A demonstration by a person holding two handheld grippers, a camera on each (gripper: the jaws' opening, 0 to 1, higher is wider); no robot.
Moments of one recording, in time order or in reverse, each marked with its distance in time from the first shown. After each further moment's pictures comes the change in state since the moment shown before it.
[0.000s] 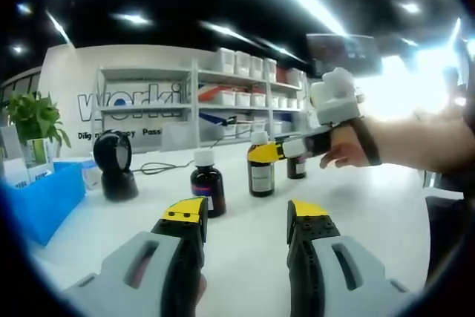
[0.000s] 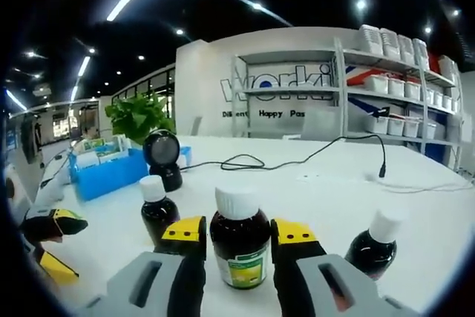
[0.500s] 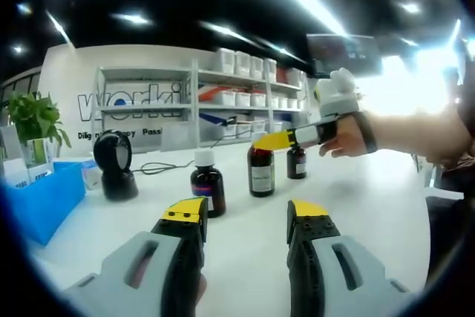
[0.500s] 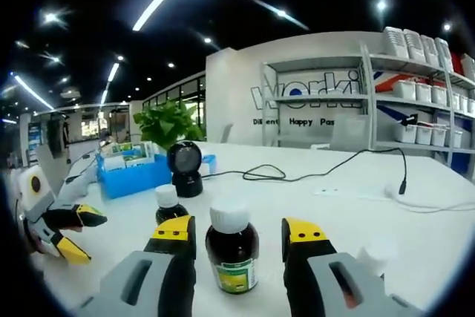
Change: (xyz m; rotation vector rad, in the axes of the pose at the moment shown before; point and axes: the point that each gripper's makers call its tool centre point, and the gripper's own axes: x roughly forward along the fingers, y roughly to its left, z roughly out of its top) left arm 0.000 0.000 0.000 0.000 0.000 0.002; right arm -0.007 -0.012 0.019 -0.056 -0.021 0.171
